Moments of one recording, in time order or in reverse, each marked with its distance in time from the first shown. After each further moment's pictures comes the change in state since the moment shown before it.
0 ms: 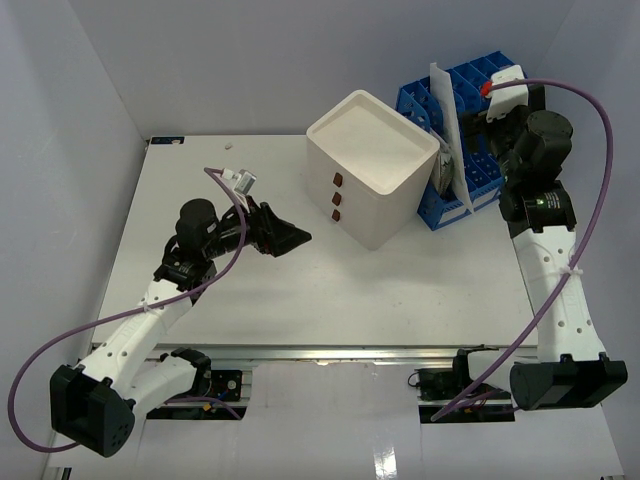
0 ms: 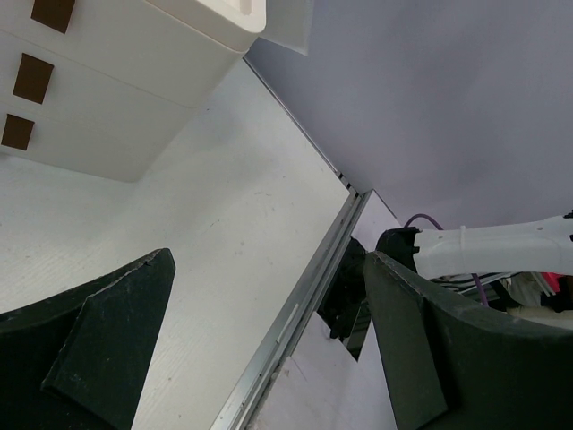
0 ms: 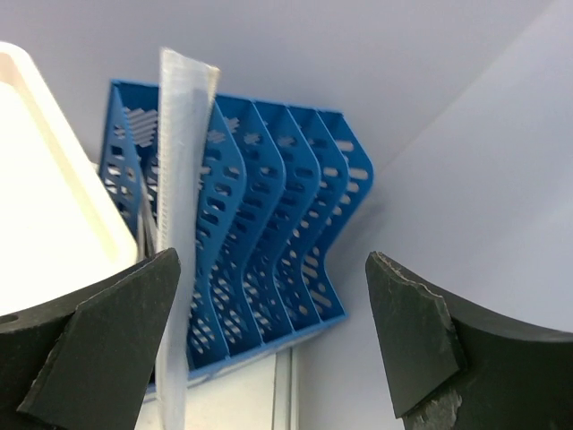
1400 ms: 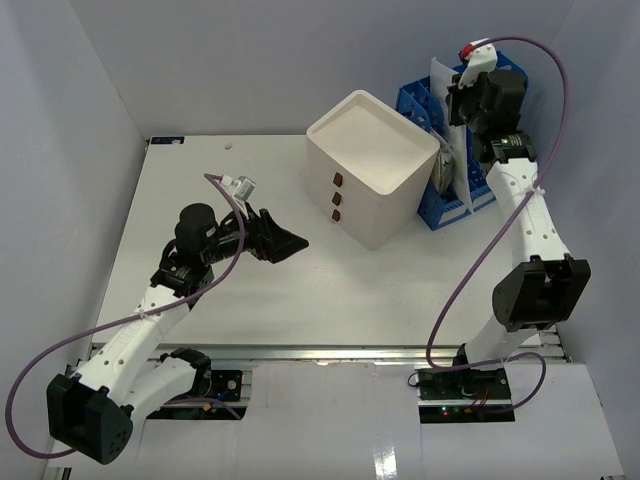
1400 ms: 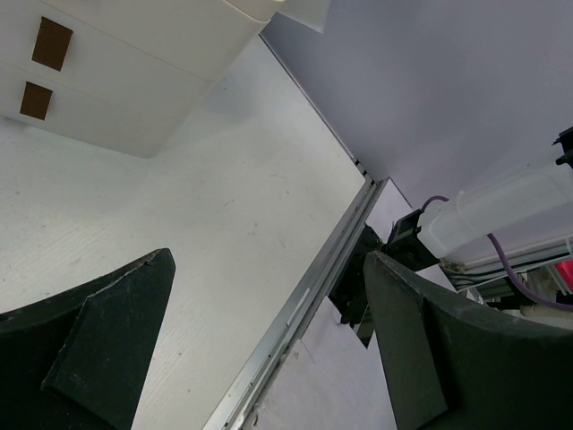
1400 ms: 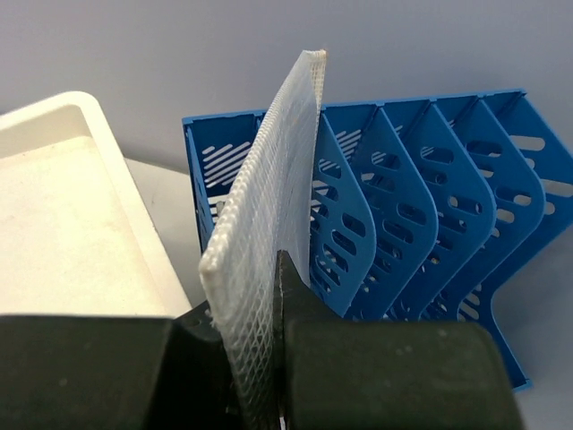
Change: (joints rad) left arm 0.000 -0.038 -0.018 -0.086 -0.024 0.043; right arm 0.011 0.471 0.331 -0.032 -0.141 0.299
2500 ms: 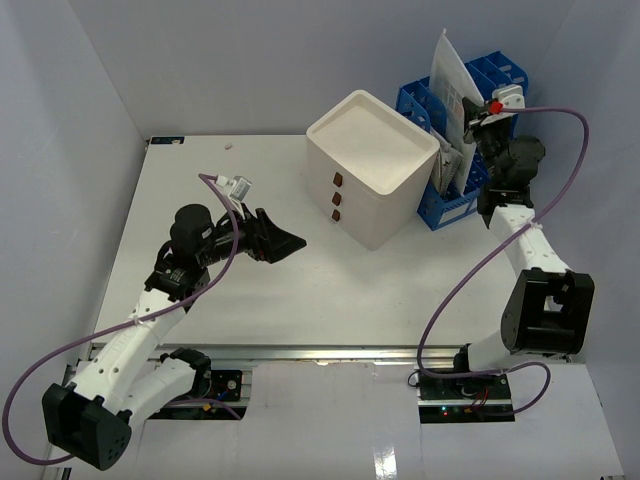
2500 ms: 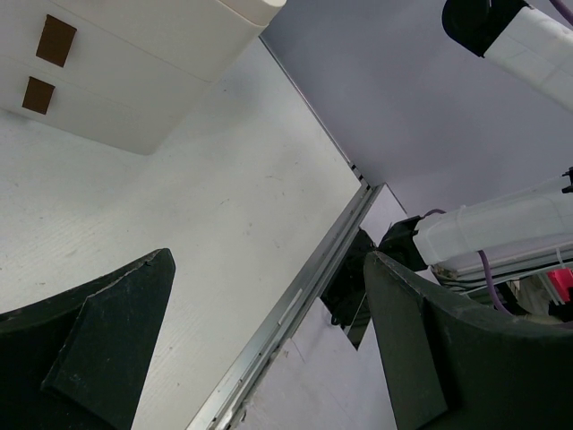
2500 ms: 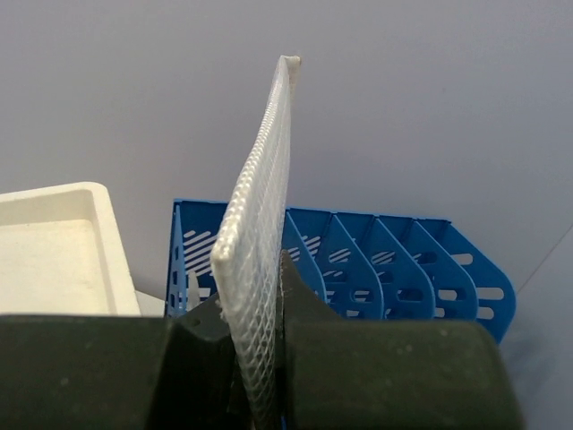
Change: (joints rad) left arm 0.000 -0.041 0.023 -0.069 -0.021 -0.023; right arm -0.150 -0.185 -0.659 1.035 -0.240 0.065
